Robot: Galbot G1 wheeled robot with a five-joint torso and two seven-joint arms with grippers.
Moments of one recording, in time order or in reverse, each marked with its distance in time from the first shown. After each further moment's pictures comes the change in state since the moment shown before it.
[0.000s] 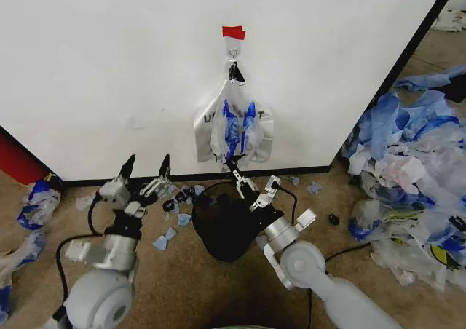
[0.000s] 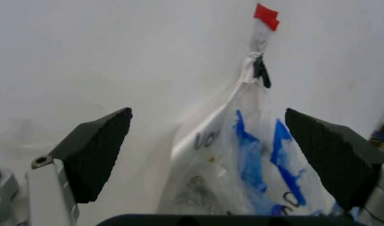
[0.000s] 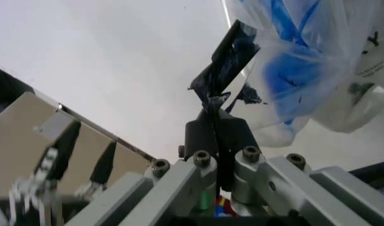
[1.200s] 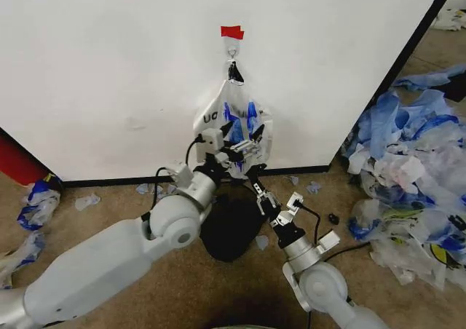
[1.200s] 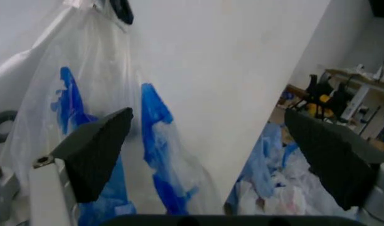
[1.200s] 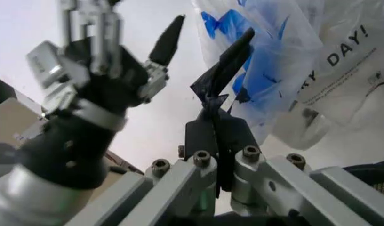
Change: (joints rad) left arm -0.872 -0.081 0.749 0.277 -0.255 0.116 -0.094; right arm -0.227 0.026 0.190 0.050 -0.121 0.001 -0.080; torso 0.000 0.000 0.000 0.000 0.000
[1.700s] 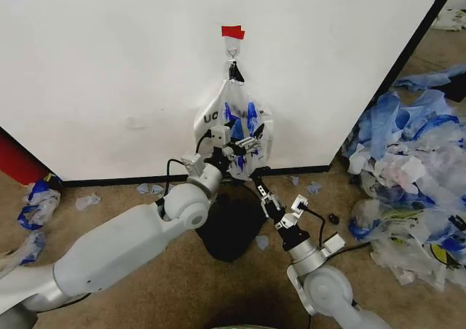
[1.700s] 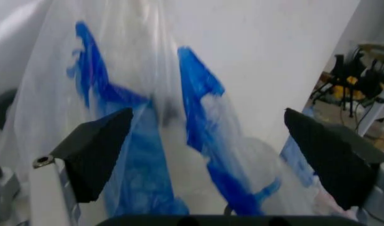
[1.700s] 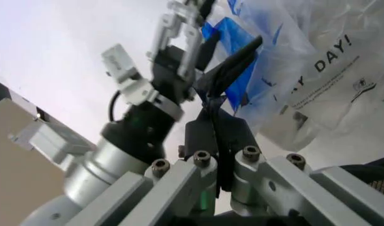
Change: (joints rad) left arm -0.080 -0.060 0.065 0.180 0.034 -0.007 0.013; right arm -0.031 -0.015 0.025 0.015 0.001 0.004 -0.004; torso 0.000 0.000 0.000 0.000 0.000
